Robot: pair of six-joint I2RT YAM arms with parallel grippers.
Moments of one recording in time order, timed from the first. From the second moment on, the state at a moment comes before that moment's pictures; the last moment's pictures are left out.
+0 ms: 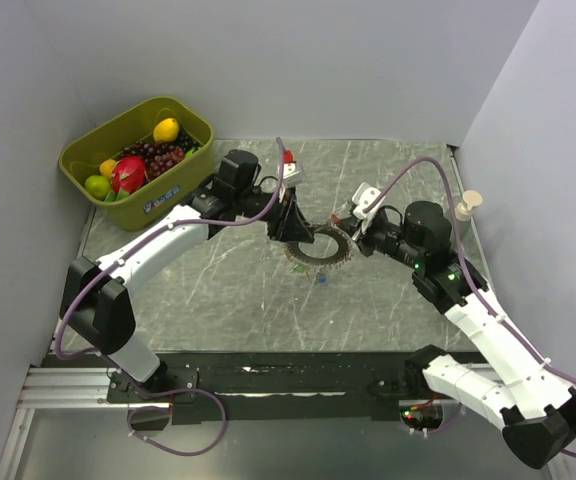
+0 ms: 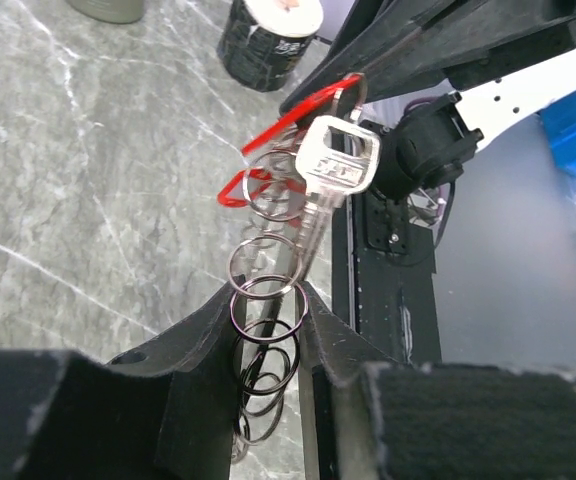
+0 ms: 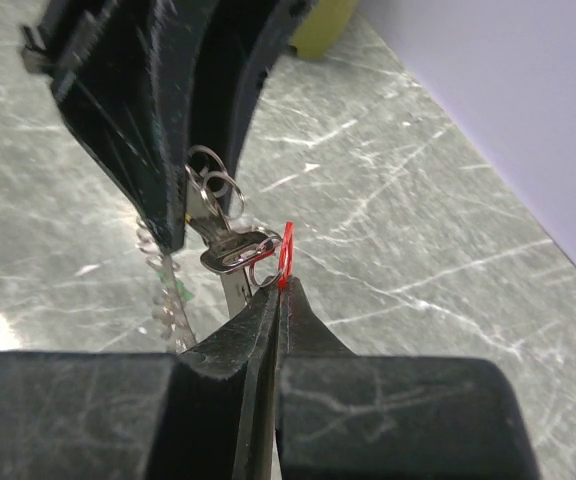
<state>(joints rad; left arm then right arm) -0.61 1.60 1.37 -0.25 0.99 0.00 0.50 0.88 0.94 -0.29 -0.35 -0.36</state>
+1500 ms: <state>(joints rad) -0.55 1.53 1.37 -0.31 0.96 0.01 0.51 0.93 0.92 -0.26 -0.46 -0.35</state>
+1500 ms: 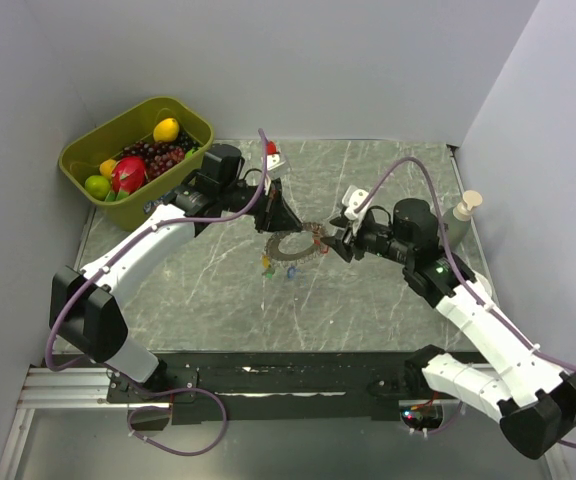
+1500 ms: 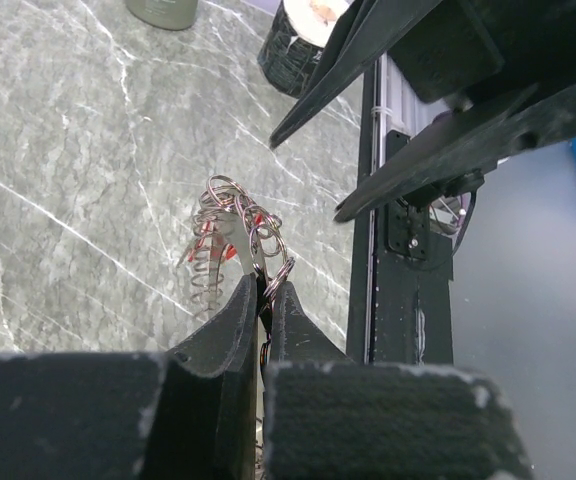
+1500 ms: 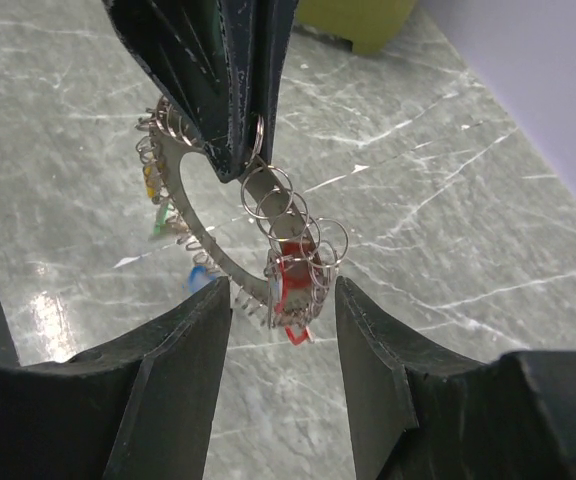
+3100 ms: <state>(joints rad) -0.54 1.53 1.37 -0.27 0.93 -0.02 0.59 0.99 0.85 -0.10 -0.23 -0.32</state>
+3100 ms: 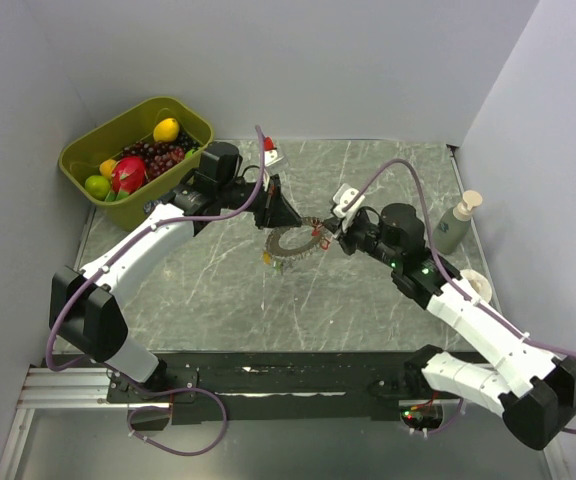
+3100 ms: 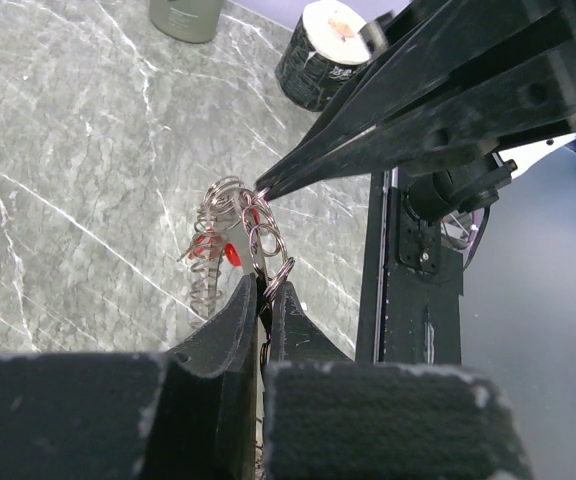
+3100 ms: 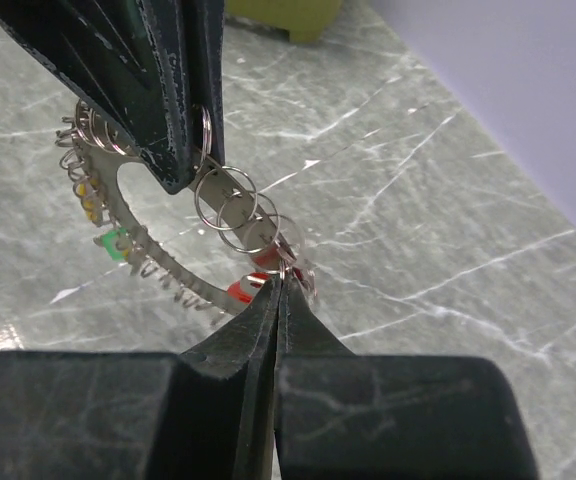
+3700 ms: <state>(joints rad) -0.54 1.53 1.36 -0.26 0.97 -0.02 0.57 0.97 0.91 -0.26 -0.45 -0.38</state>
